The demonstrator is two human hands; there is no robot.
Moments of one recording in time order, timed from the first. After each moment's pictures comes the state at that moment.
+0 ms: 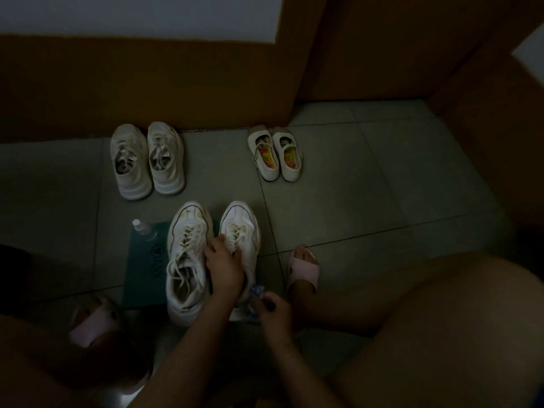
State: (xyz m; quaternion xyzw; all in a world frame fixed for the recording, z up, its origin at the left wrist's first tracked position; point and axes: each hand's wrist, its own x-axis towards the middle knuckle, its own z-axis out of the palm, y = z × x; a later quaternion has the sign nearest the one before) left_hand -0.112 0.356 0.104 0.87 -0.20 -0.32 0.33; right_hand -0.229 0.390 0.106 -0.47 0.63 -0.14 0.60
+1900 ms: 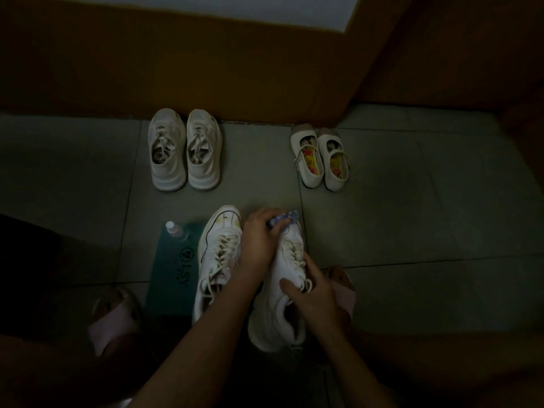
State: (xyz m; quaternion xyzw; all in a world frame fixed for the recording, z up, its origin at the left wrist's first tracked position) left_hand -0.046 0.291 0.077 0.74 -0.32 -0.30 0.51; right_hand -0.198 0.308 0.106 -0.63 0.53 -0.13 0.56
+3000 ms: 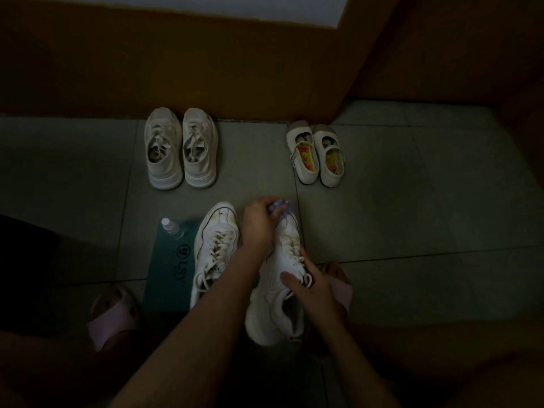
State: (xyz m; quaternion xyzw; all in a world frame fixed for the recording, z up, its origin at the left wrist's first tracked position) left_hand -0.043 0.268 0.091 0.78 -0.28 -0.31 0.47; right_hand -0.204 0.304 0.113 -0.59 0.54 -0.10 0.59
